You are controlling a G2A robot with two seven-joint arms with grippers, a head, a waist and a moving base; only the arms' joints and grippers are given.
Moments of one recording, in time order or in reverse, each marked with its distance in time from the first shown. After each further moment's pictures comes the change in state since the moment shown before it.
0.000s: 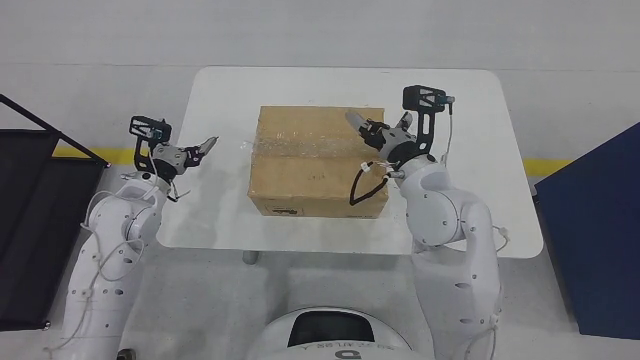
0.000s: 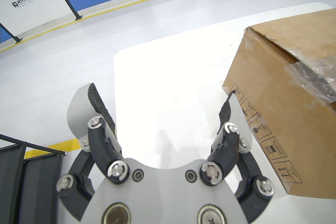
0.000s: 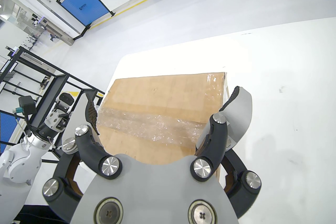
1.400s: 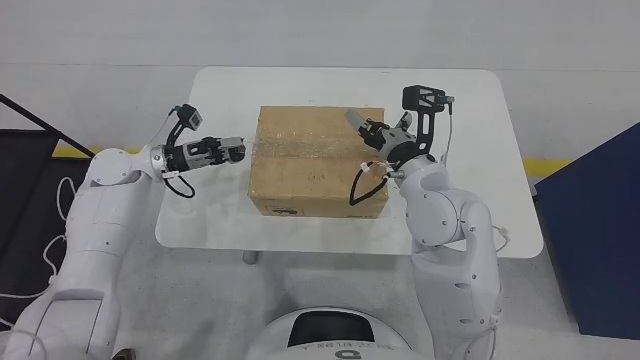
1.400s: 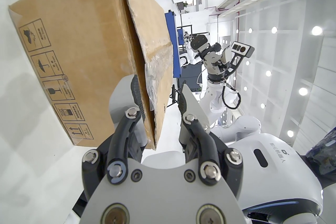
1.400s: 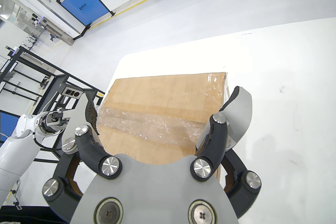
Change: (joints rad) left arm -0.524 0.028 0.234 0.673 -1.731 -0.125 -1.390; right arm 0.000 0.000 0.000 0.000 0.000 0.000 0.000
